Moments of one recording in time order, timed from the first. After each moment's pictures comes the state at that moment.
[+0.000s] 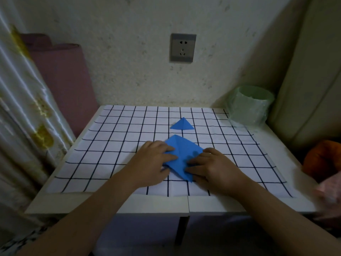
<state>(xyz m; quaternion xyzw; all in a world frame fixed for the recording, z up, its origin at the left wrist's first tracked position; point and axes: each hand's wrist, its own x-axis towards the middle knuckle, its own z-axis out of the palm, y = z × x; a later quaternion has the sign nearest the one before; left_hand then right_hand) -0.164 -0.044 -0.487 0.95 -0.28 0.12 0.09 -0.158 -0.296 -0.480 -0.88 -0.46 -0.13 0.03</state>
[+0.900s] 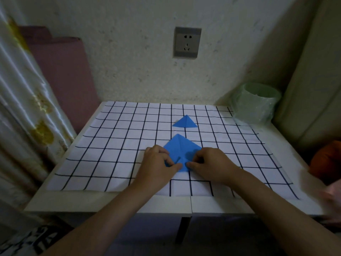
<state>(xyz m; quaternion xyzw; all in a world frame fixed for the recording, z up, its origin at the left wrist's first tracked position) -0.179 -0.078 -0.505 0.92 -0.02 0.10 0.37 -0.137 -0.270 -0.482 -0.96 -0.17 0.05 0.22</state>
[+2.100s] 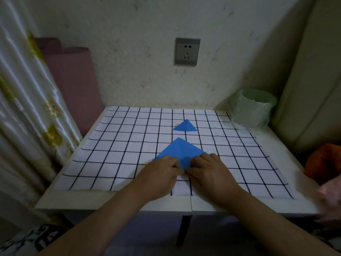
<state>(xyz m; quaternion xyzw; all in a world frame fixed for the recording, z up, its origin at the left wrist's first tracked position) -0.201 -0.068 -0.485 0.93 -0.30 0.11 0.18 -0.179 -0.273 -0.493 -0.91 -0.37 -0.19 0.04</state>
